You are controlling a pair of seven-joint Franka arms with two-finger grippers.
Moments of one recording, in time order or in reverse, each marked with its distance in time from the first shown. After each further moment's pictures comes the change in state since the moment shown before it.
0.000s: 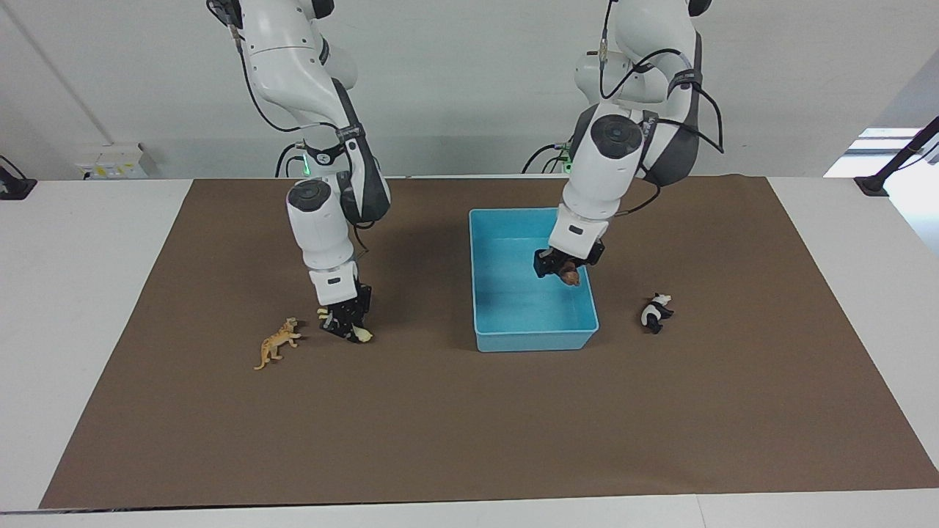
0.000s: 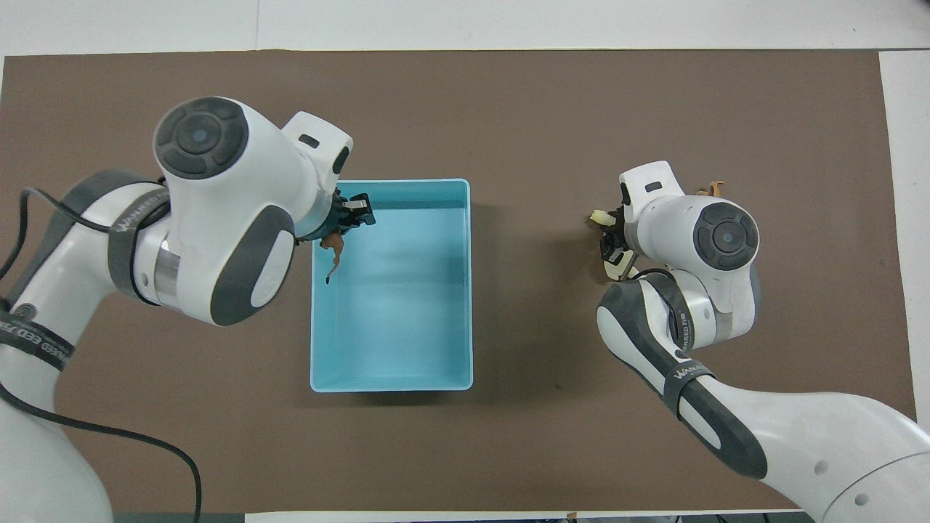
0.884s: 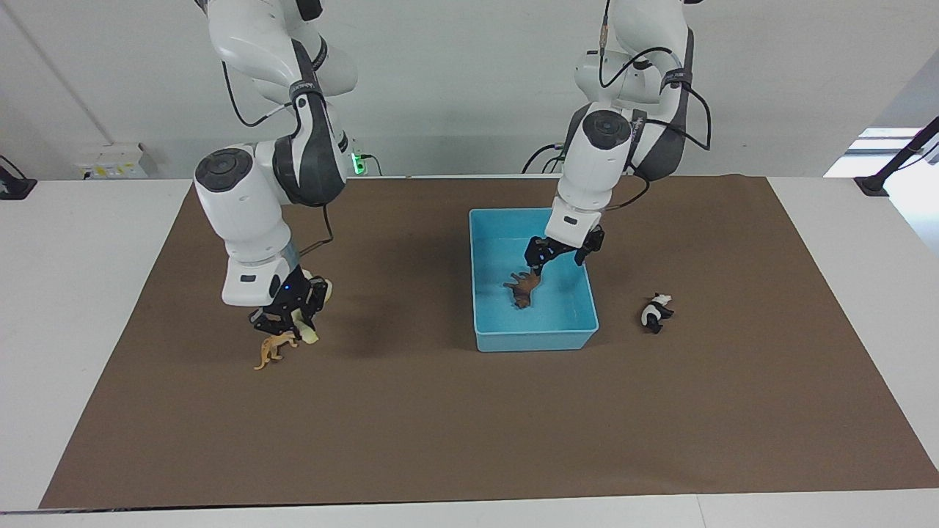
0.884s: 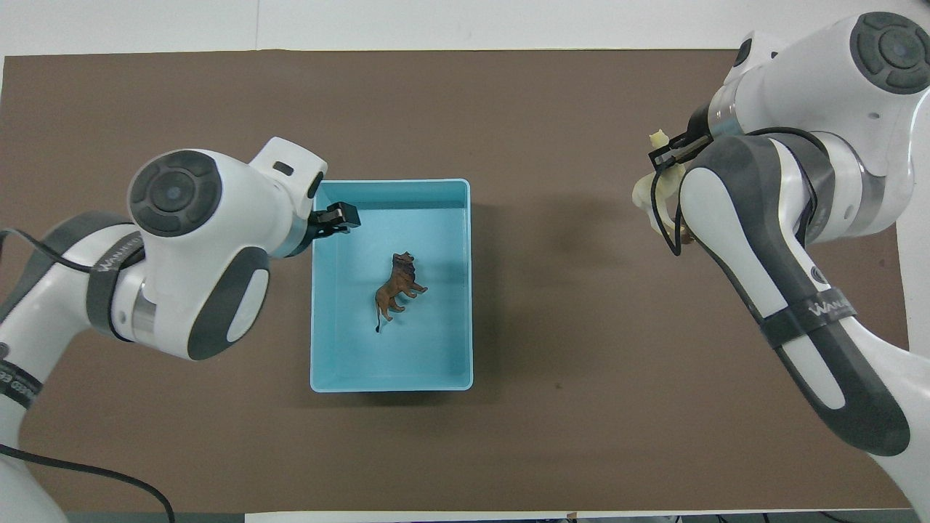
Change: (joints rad) left arm 0.110 -0.082 0.032 -0.096 0.052 0.094 0.113; right arm -0.081 0.034 0.011 0.553 0.114 -0.649 0.615
